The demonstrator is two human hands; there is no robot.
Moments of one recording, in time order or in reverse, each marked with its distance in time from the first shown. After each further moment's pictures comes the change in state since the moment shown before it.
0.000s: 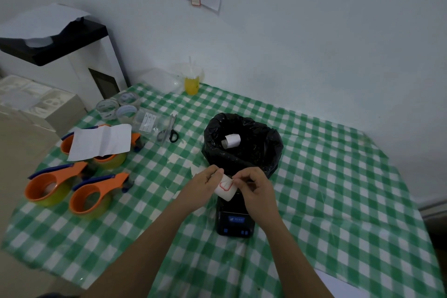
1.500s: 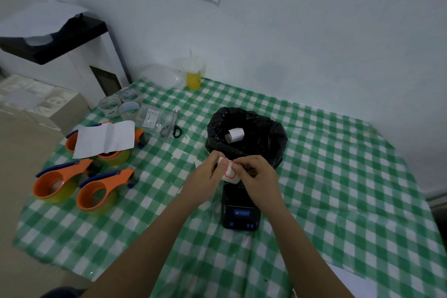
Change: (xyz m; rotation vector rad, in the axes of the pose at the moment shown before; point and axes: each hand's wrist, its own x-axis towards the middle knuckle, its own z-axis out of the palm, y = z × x) left_hand -0.004 0.004 -0.004 0.139 0.113 0.173; right_hand 0.011 -0.013 0.004 -0.106 0.001 0.032
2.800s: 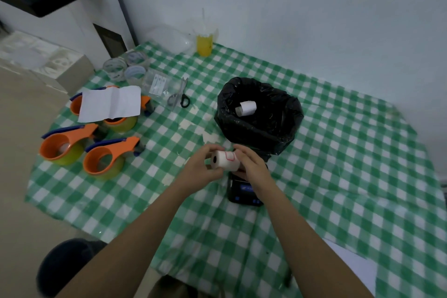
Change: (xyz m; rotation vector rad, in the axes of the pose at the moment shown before) left_hand -0.021 -0.057 0.005 -0.231 -0.030 -0.131; right_hand 0.000 0.045 0.043 0.462 -0.267 0.545
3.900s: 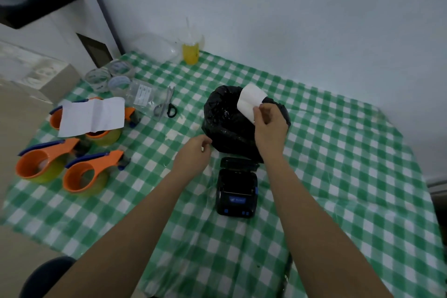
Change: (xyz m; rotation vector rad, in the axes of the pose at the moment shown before) left_hand 0.062 0.030 0.007 0.366 0.179 -0.148; right_hand 0.051 -0.085 -0.039 -0.228 0.580 -0.504
